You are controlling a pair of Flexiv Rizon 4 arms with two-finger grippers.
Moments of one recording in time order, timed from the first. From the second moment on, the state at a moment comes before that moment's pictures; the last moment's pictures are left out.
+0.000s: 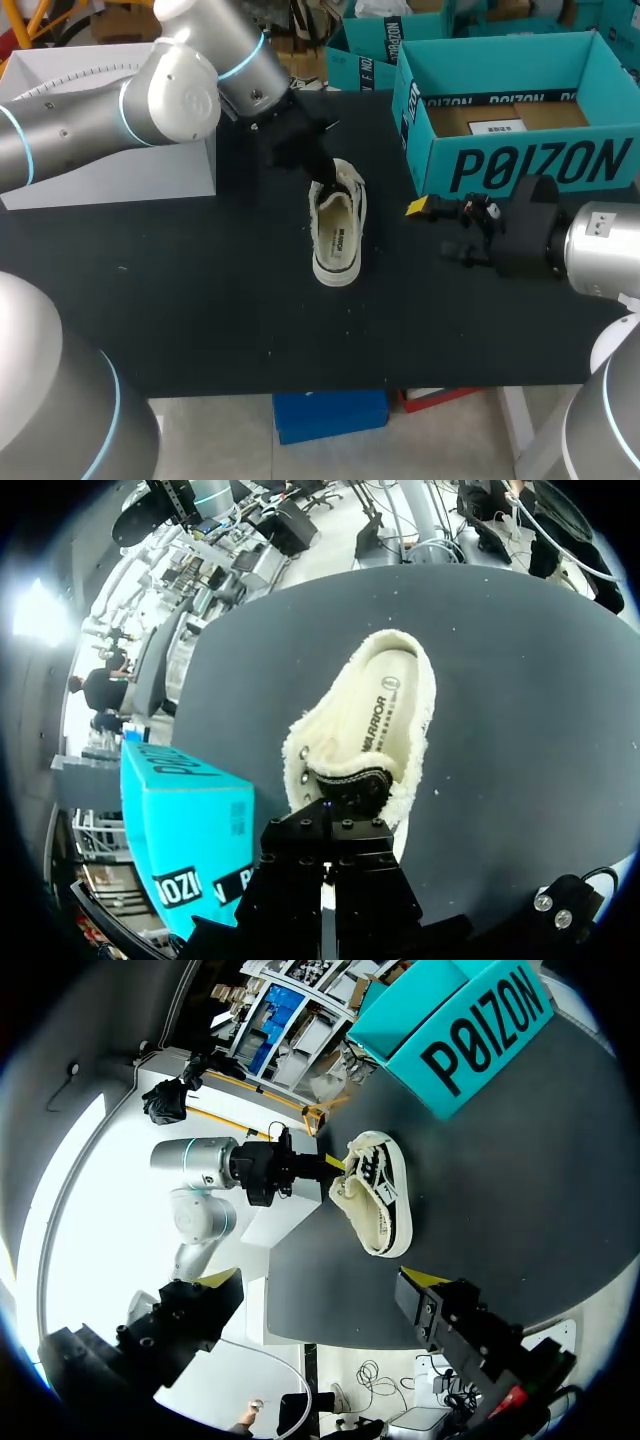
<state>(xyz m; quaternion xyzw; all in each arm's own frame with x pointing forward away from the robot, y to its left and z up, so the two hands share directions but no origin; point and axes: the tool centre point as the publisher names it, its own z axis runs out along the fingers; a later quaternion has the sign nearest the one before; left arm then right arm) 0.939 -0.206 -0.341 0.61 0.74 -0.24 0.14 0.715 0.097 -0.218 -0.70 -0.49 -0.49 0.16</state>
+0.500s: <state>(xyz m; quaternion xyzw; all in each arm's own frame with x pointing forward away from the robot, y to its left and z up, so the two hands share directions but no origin) 0.922 -0.197 -0.366 0.60 0.75 -0.26 0.11 0.715 0.097 -0.218 -0.70 -0.49 -0.49 0.16</state>
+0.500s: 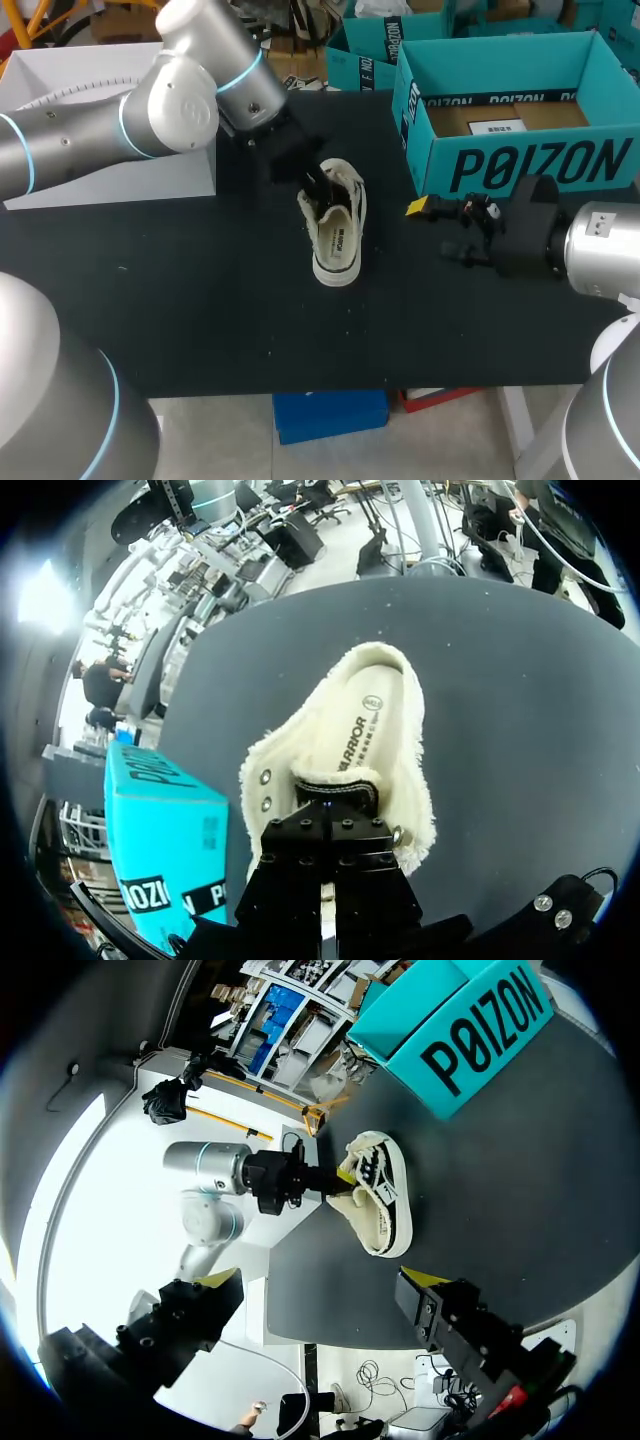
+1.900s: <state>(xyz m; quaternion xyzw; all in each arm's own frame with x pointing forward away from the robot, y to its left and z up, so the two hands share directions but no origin) 0.917 -0.156 -0.331 0.64 0.75 -0.13 0.11 0.715 0.097 -0.218 -0.70 -0.49 -0.49 0.16</state>
